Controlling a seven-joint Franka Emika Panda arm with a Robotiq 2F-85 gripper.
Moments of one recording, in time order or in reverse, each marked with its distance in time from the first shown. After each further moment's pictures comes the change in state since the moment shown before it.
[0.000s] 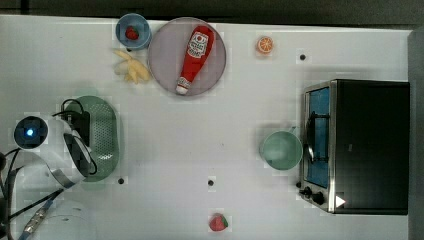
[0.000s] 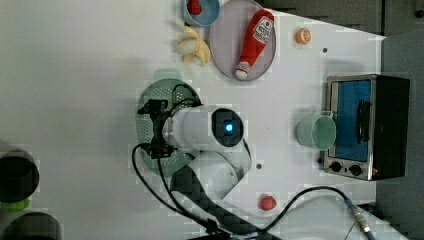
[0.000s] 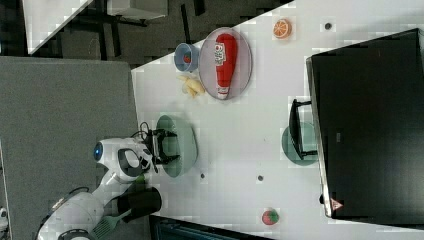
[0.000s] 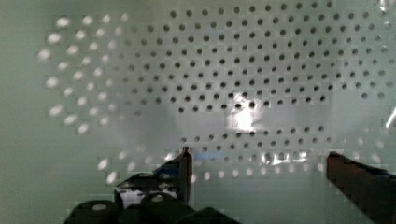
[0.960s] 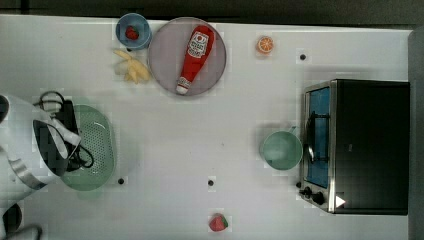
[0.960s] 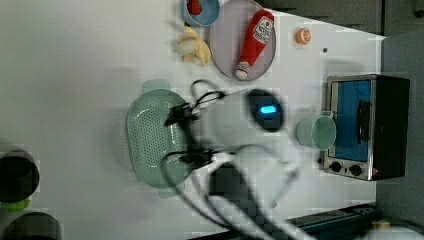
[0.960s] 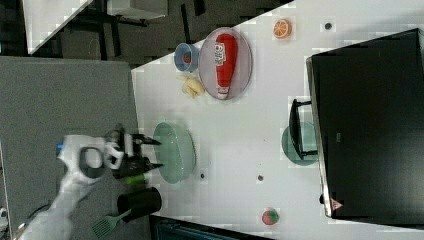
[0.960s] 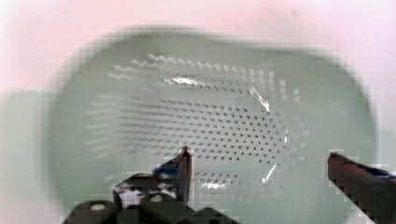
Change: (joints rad) arm 0.053 -0.282 -0.131 0.021 0.019 -0.478 -0.304
